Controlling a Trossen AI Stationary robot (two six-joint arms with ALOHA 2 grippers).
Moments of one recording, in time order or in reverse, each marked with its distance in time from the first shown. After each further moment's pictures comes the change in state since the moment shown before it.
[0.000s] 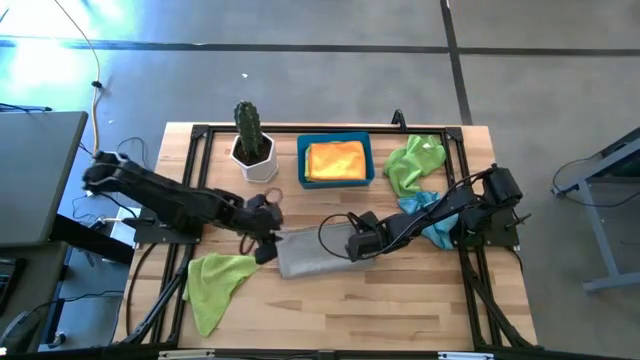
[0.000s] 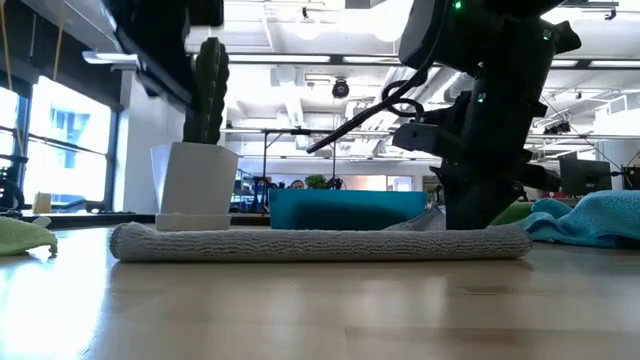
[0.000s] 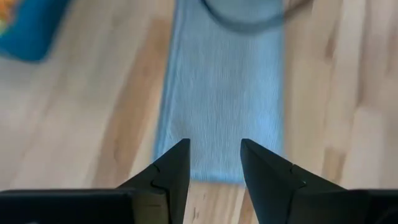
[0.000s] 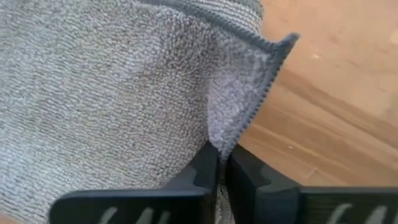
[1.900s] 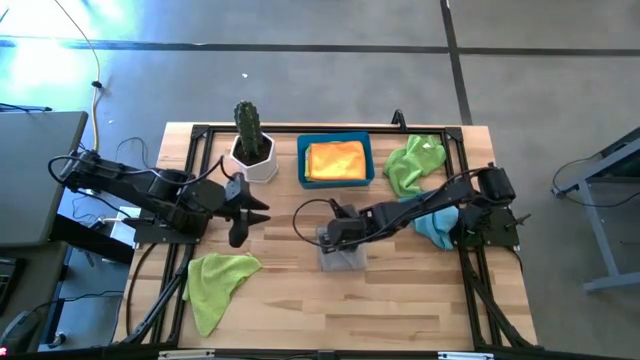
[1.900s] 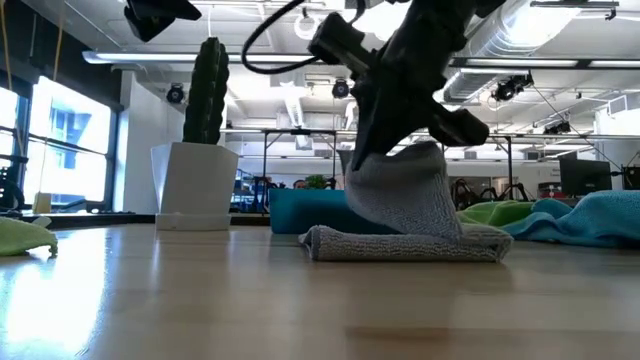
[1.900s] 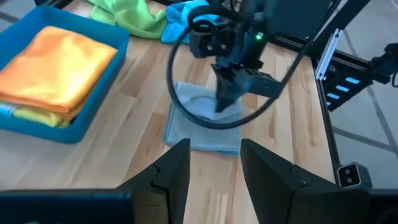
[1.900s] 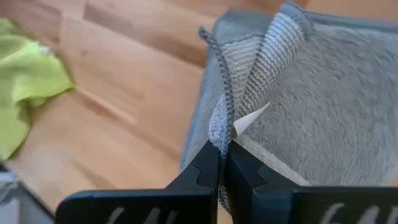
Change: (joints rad) left arm 0.000 -0.361 0.000 0.025 -0.077 0.074; right arm -0.054 0.035 0.290 0.005 -0.157 0.106
